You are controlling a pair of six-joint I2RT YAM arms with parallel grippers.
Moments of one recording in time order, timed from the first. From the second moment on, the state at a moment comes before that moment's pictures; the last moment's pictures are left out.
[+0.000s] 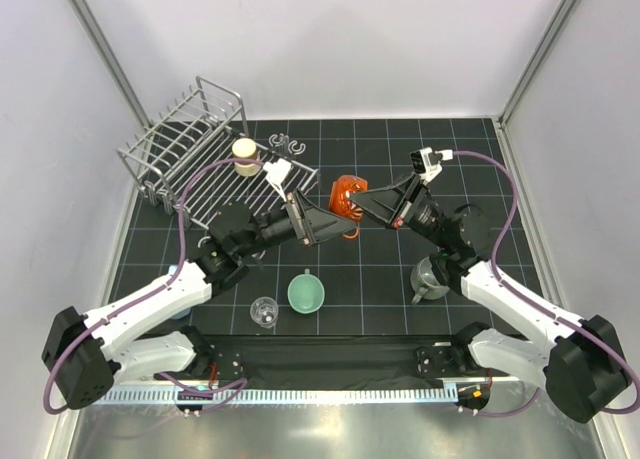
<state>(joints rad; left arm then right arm) -0.81 1.08 0.77 0.48 0.41 -1.12 0.54 1.04 0.59 1.05 -0.55 1.49</state>
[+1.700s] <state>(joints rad) -0.46 1.75 1.39 -0.43 -0.29 -0.40 0.61 0.68 0.99 -0.64 0.19 0.58</state>
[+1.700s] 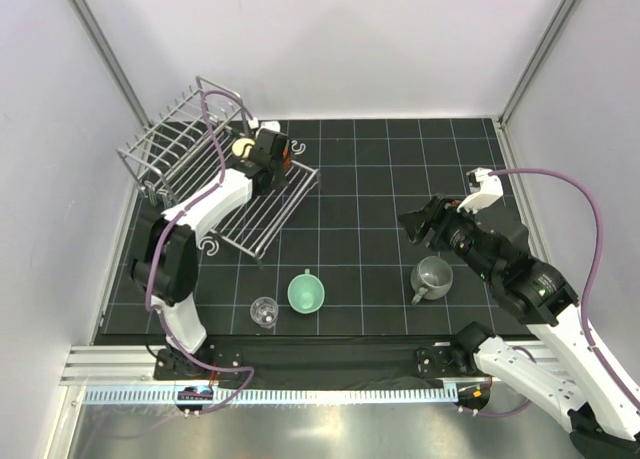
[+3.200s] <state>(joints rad) -0.32 2.06 1.59 -0.46 -0.30 -0.38 0.61 0.73 0.95 -0.63 0.19 0.55</state>
